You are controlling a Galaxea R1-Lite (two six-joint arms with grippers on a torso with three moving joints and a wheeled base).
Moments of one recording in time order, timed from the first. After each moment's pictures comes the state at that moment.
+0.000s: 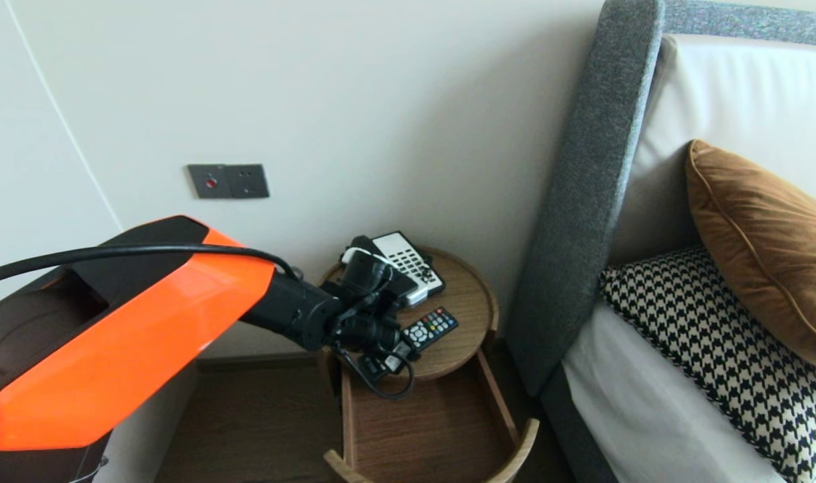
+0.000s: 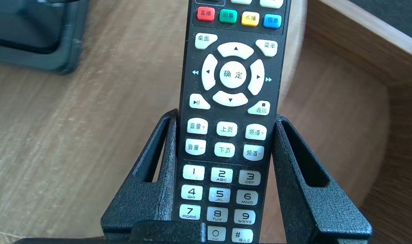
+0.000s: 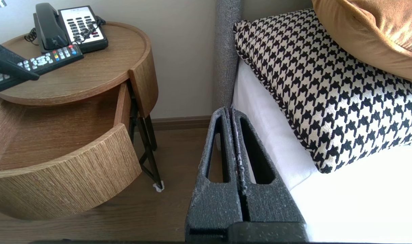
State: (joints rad) left arm -0.63 2.29 -1.40 -0.10 -0.17 0.25; right arm -0.01 0.01 0.00 0.01 0.00 0.00
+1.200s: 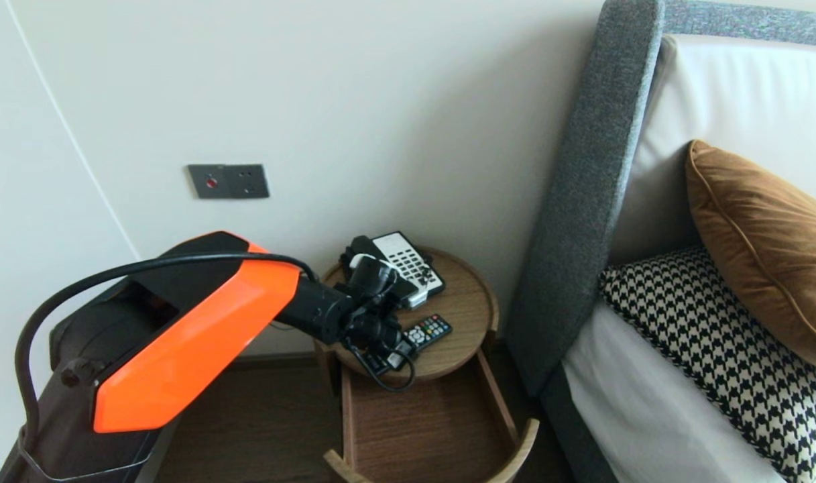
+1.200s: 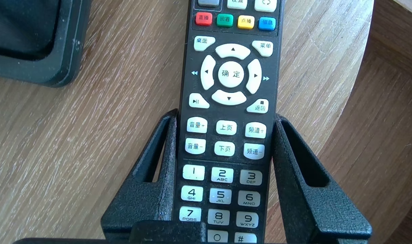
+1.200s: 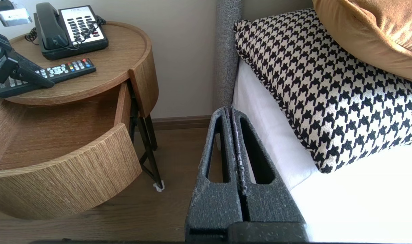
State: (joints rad) left arm -0.61 2.43 -1.55 -0.03 -0.16 0.27; right arm -0.01 0.01 0.00 0.01 0.00 0.00
